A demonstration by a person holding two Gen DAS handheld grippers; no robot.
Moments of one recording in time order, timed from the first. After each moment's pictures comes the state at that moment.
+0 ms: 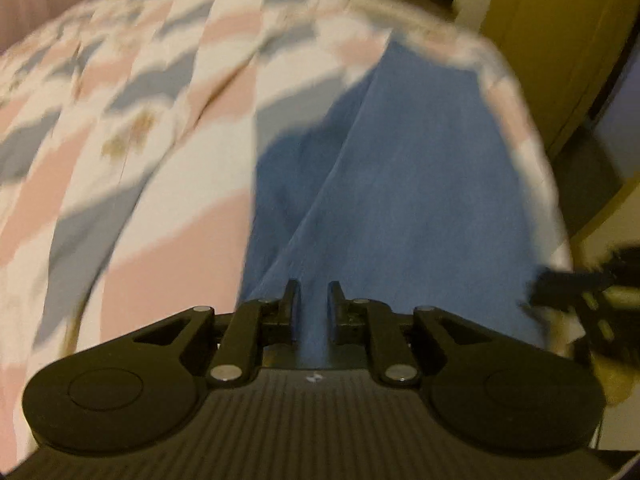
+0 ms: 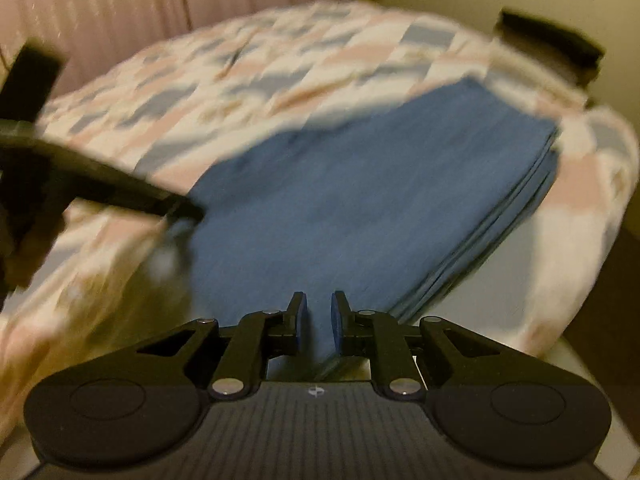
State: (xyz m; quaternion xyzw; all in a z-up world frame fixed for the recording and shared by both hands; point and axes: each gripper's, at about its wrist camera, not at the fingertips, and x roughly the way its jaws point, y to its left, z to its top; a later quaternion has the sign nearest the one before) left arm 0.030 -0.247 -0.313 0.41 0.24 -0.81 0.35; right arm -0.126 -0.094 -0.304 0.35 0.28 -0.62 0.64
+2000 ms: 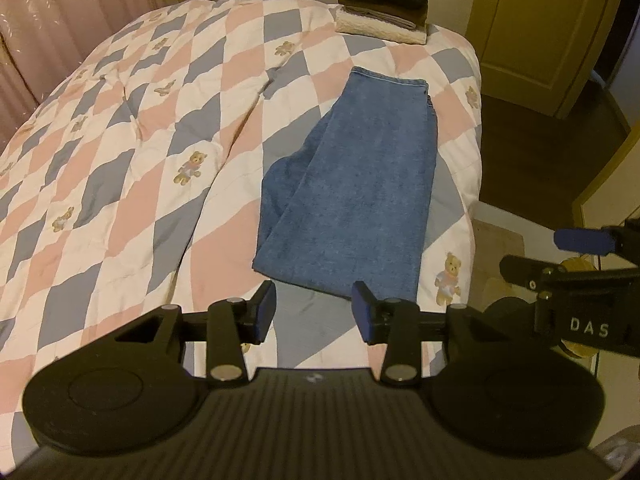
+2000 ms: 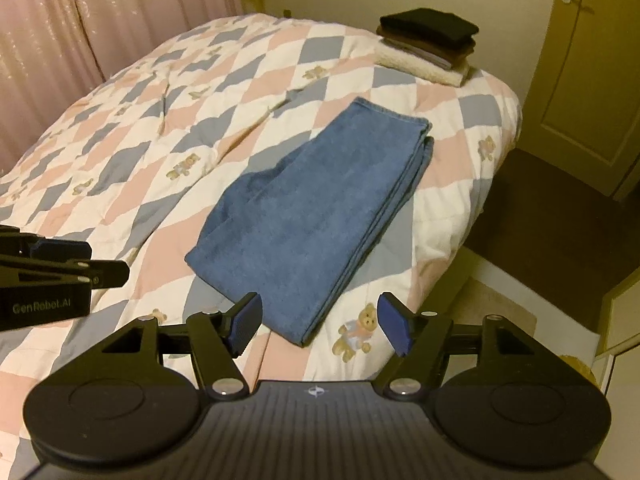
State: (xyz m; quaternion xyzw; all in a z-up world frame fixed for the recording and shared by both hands) left arm 0.042 -0.117 -0.100 0.46 0.19 -0.78 0.37; right arm -0.108 -0.022 -0.113 0.41 0.24 -0.72 0.51
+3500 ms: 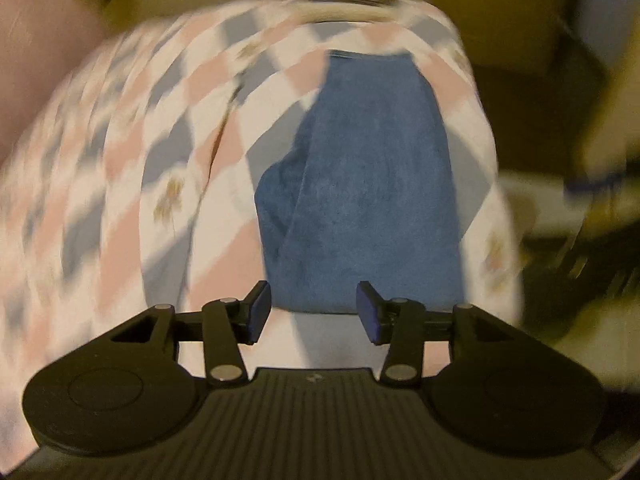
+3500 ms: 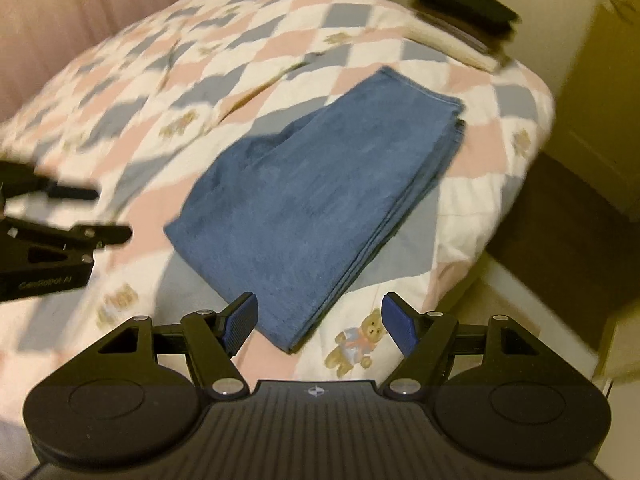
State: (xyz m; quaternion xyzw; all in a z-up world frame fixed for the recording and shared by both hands) left arm 0.026 -0.158 -0.190 0.51 0.02 -0.81 0.29; right arm -0.115 -0.066 -0.187 0.39 0.32 -0.68 0.53
